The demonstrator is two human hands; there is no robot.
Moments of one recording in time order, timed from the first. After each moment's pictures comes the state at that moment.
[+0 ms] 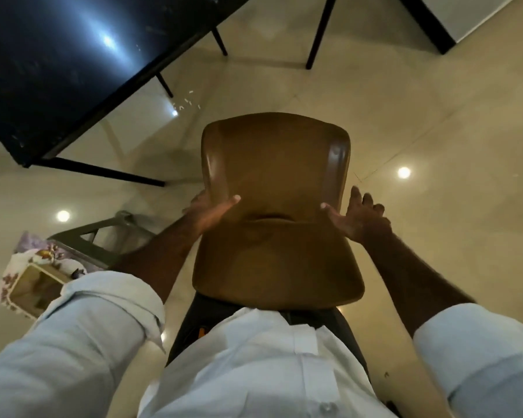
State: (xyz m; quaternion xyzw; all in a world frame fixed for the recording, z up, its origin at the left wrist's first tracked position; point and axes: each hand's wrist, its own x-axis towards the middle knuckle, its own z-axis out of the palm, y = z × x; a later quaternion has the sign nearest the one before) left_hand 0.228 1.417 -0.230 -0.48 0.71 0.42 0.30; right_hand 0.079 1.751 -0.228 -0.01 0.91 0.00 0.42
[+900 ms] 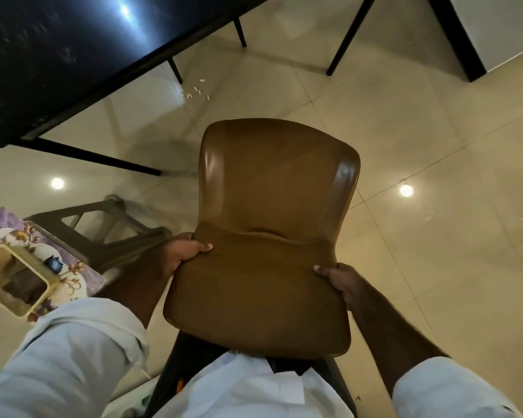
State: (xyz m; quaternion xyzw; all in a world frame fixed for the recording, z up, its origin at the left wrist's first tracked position) left_hand 0.271 1.415 -0.276 -0.60 0.47 0.52 0.38; right_hand 0.114 1.774 -0.284 0.30 0.72 -0.27 0.57
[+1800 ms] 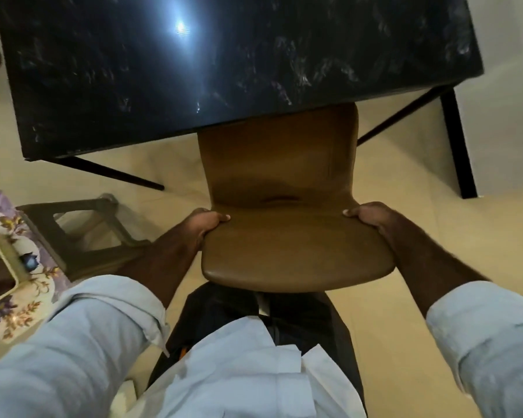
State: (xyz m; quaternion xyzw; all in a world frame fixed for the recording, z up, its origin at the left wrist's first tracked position) left_hand 0.090 1.327 -0.246 -0.66 0.40 0.61 0.19; right_hand -0.241 1.561 -0.225 0.07 0.83 -0.09 0.55
